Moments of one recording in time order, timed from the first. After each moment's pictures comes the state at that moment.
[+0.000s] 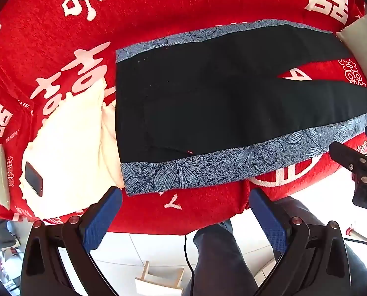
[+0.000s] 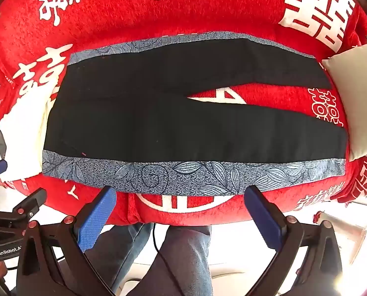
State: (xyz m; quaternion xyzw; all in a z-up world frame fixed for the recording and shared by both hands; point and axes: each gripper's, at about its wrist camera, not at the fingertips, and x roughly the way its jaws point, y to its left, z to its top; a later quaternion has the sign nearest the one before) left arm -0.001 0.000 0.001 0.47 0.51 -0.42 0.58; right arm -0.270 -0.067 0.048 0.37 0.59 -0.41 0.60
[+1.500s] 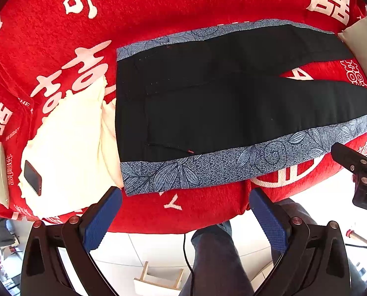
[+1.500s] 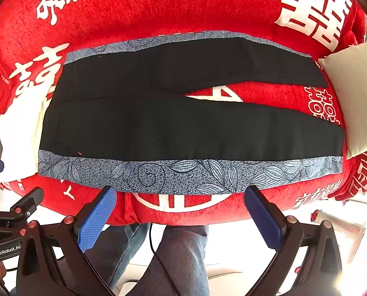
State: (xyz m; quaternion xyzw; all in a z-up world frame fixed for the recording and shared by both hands) left arm 0.004 0.003 -0.007 0.45 0.51 -0.43 0.59; right arm -0.272 -0.065 0.044 0.36 0.58 -0.42 0.60
